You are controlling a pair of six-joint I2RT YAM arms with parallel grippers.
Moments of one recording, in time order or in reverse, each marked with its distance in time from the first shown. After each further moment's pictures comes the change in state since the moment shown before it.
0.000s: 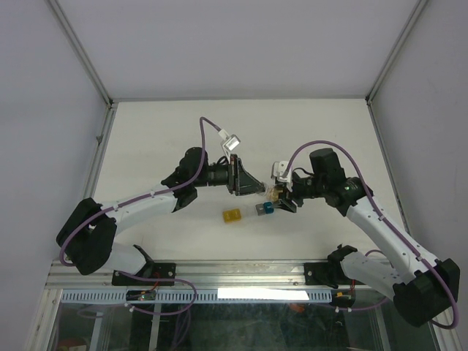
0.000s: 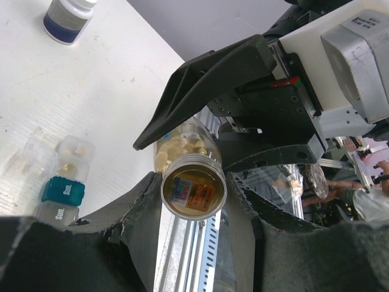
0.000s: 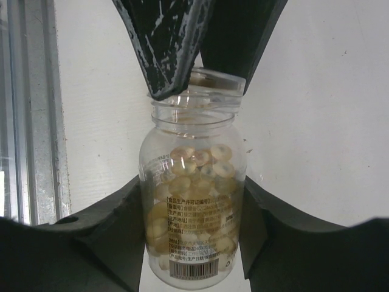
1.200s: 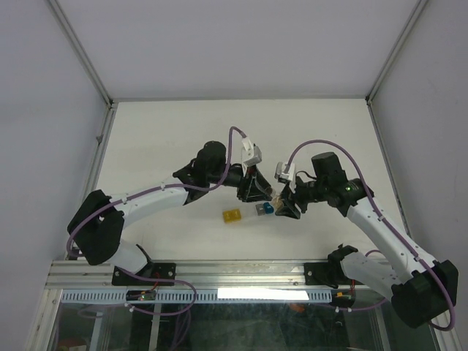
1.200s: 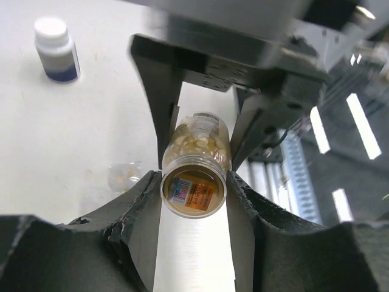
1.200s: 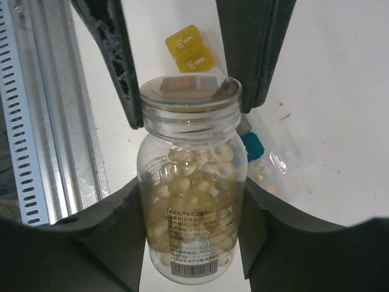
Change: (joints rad) left arm -0.082 0.103 0.171 -0.227 0.075 0.544; right arm -0.038 -0.005 -0.027 -0.082 0.003 0.118
